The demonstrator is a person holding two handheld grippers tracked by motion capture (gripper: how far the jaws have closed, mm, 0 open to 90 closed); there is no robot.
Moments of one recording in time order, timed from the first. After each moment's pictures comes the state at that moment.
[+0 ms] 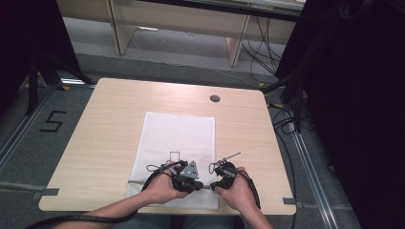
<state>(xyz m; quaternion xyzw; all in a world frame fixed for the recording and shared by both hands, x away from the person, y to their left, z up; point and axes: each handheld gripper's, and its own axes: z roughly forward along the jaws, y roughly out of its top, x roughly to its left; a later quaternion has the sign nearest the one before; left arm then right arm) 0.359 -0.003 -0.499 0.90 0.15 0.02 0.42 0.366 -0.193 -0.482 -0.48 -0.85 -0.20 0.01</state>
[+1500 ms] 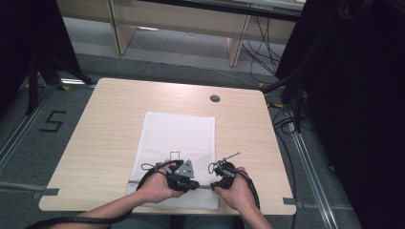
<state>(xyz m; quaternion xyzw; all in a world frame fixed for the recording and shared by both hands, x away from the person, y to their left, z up) 0.358 0.011 -0.491 0.90 0.15 0.03 0.41 0.364 -0.191 -0.481 -0.49 -0.85 -0.19 0.01</state>
